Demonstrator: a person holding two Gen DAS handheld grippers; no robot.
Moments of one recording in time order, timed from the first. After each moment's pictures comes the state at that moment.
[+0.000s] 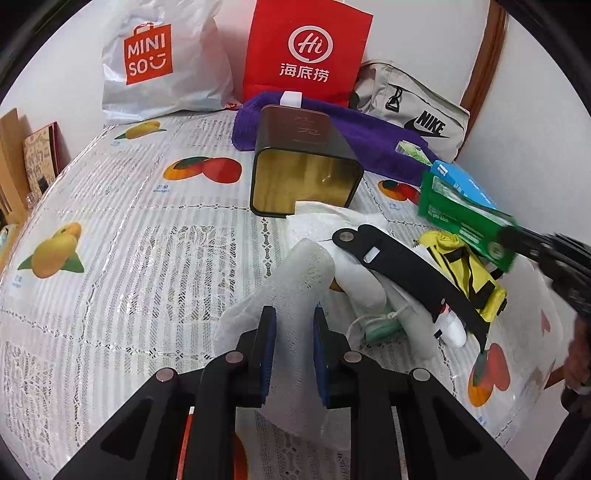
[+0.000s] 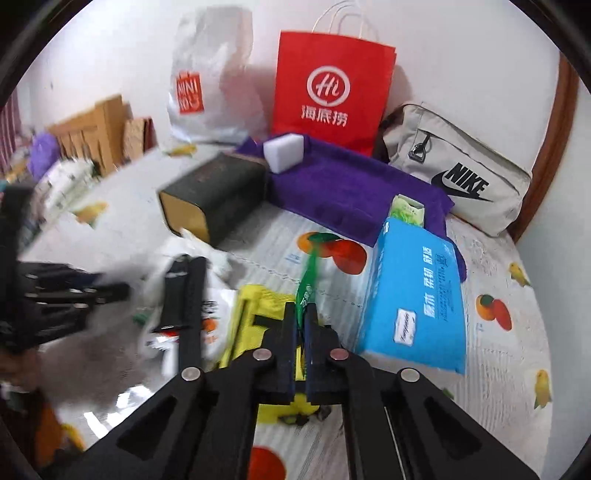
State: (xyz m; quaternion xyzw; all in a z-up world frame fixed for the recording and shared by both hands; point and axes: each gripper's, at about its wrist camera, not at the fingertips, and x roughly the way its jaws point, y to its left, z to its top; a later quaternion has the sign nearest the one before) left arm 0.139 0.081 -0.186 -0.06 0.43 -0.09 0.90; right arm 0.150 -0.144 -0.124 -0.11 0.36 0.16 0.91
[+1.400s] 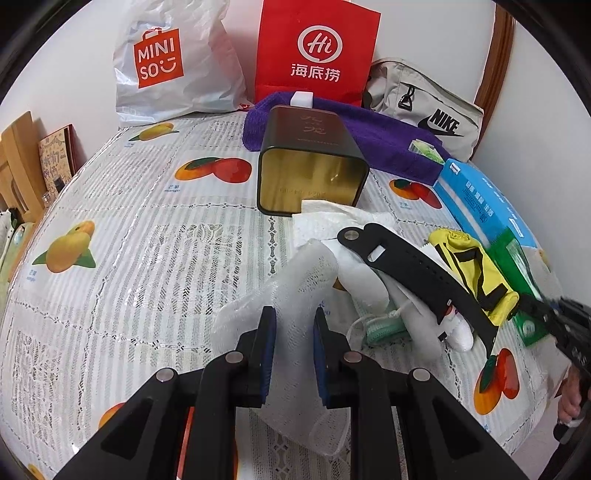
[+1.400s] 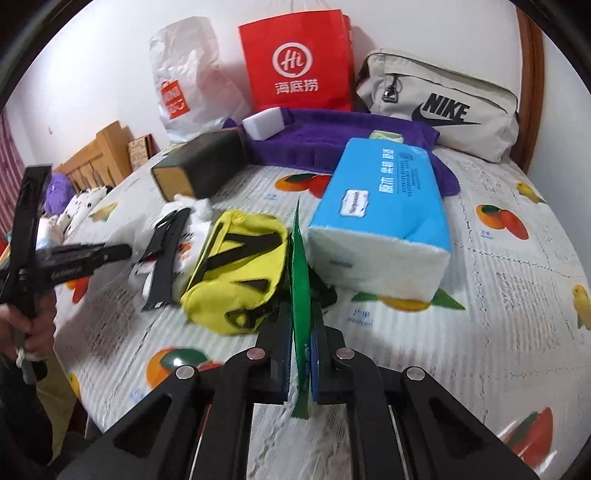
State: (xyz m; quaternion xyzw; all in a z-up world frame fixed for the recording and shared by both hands) left arm 0.133 0.071 -0.184 -0.05 0.43 -0.04 0.90; right arm 0.124 -0.207 -0.173 -0.02 0.40 0.19 0.90
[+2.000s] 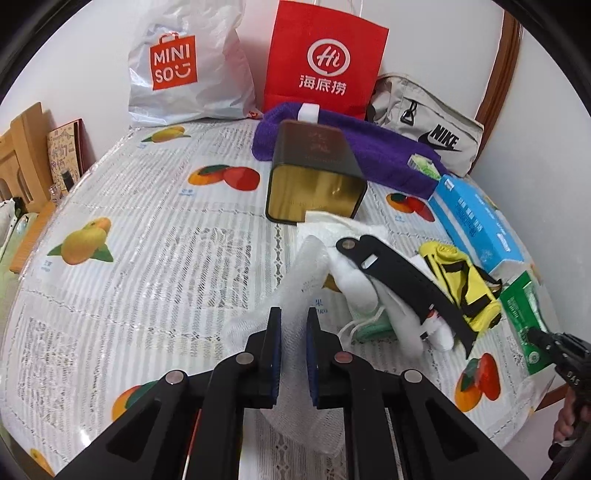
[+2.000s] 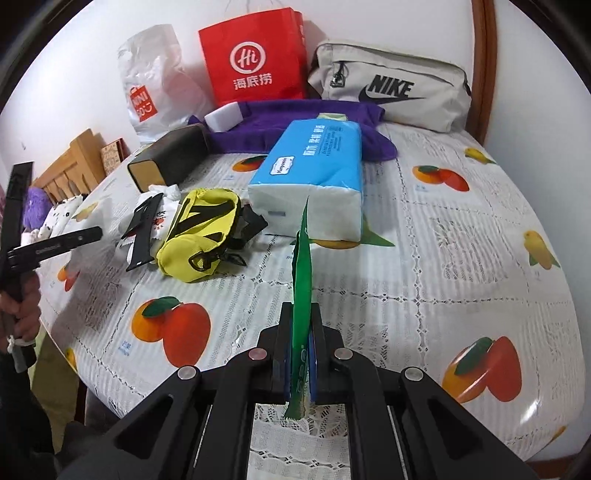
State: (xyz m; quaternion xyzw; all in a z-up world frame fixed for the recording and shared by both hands) left arm 0.119 0.079 -0.166 -0.07 0.42 -0.04 0.90; right arm 0.090 -0.251 -0.171 0.00 0.42 0.12 0.90
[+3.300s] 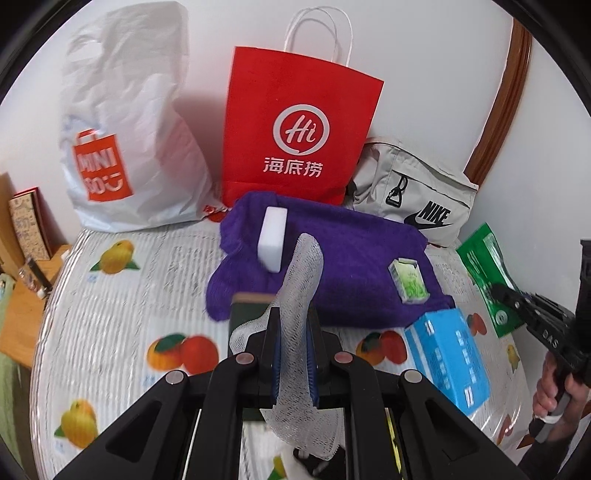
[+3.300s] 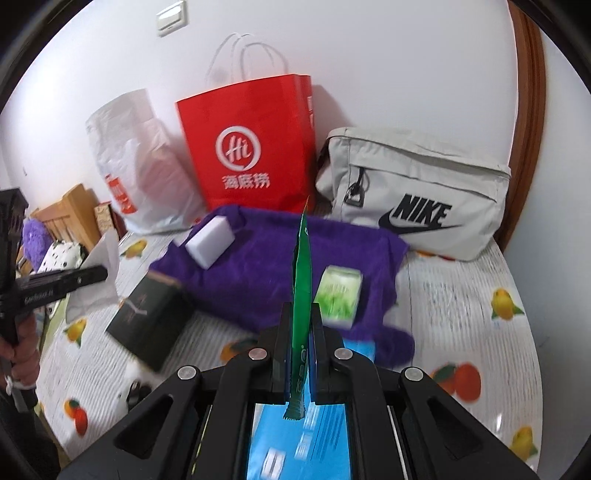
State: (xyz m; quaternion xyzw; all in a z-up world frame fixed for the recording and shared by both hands) left arm 0.281 0.064 -0.062 -0.07 0.40 -0.09 0.91; right arm 0.287 -0.223 -0.055 0.00 0.36 0.14 0.92
